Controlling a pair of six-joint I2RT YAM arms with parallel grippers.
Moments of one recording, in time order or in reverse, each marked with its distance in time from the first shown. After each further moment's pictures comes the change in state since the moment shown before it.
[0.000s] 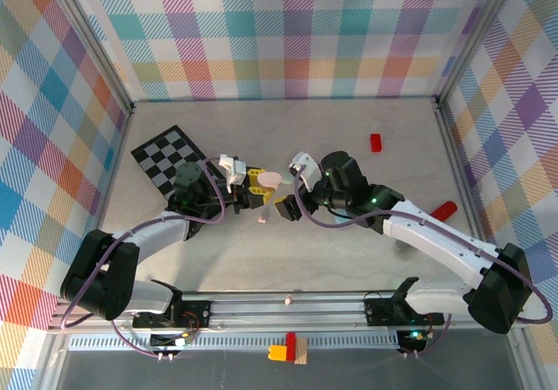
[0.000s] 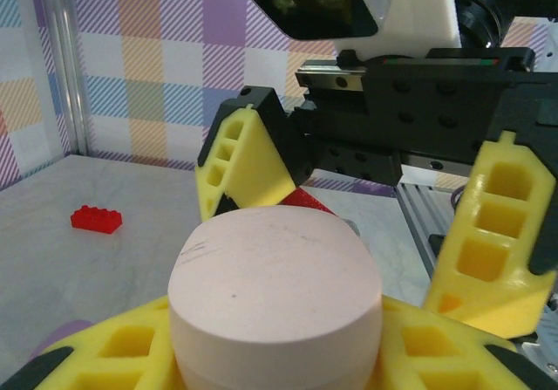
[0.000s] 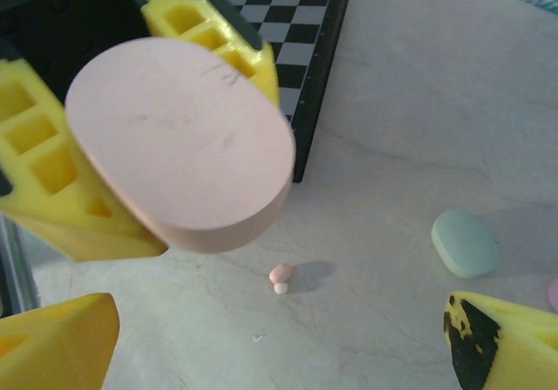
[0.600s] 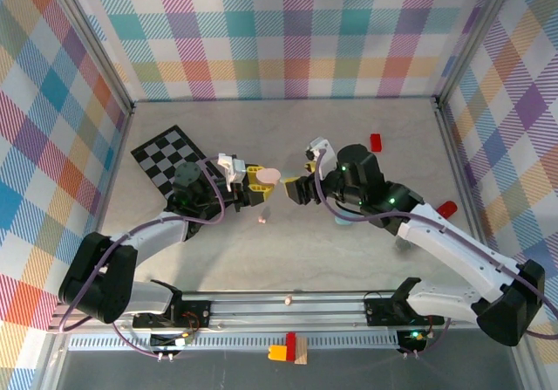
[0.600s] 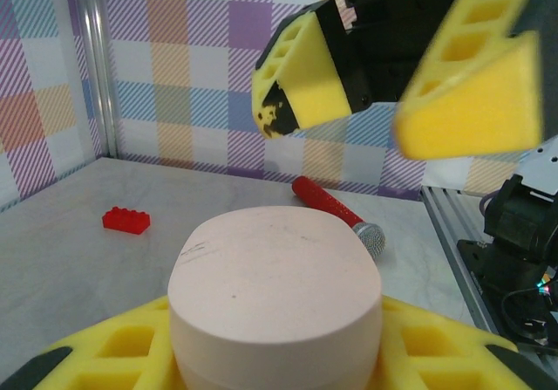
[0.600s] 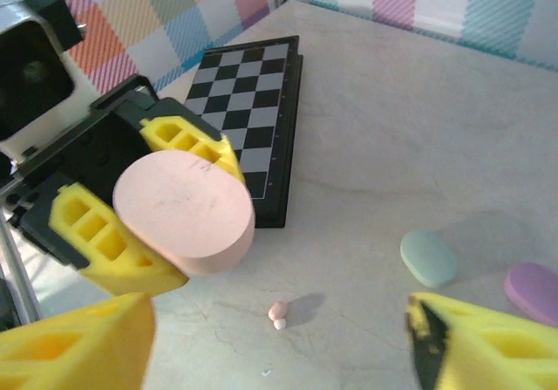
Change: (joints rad) left arm 0.000 -0.016 0.000 -0.021 -0.068 0.026; right arm -0.018 -0.103 0.049 -0.054 0.049 0.142
